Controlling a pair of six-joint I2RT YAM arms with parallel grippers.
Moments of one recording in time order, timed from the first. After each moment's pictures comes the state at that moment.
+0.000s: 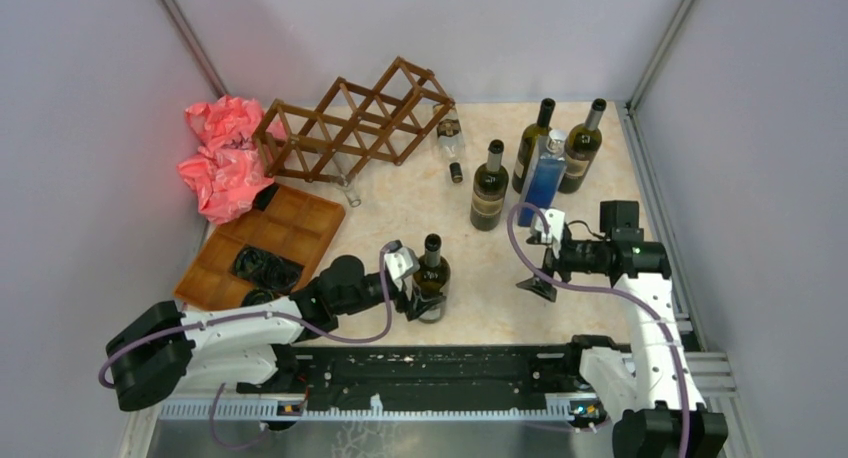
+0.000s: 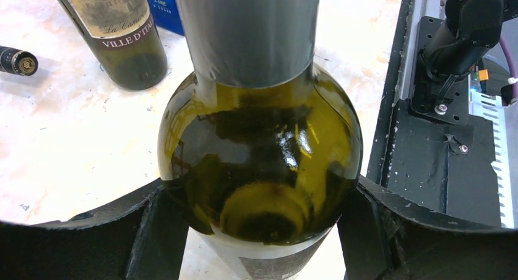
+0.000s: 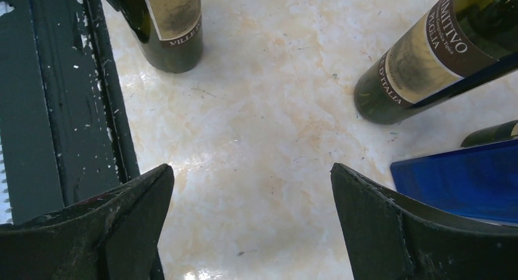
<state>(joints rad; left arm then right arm) -1.04 1.09 0.34 0.60 0.16 -0.01 -0.05 0.84 0.78 -0.99 -1.01 -1.08</state>
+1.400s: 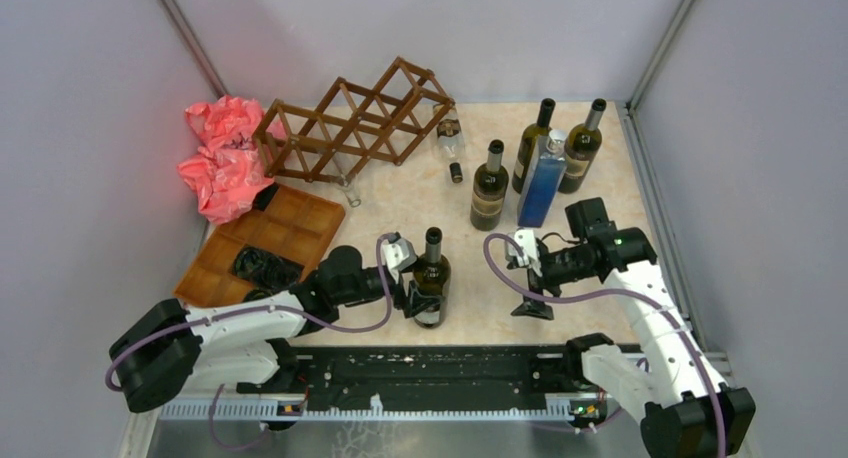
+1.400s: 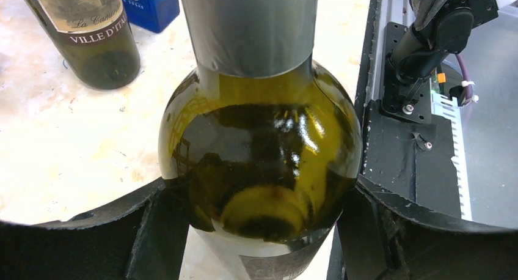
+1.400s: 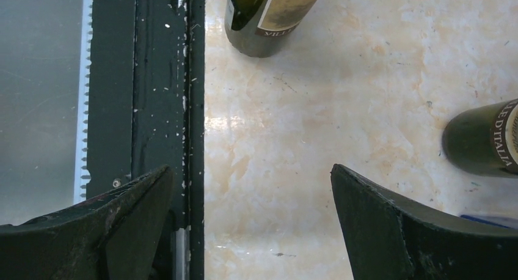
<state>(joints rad) -0.95 1.12 0.35 0.61 0.34 -0.09 0.21 0.91 0.87 -1.23 -0.92 -1.21</state>
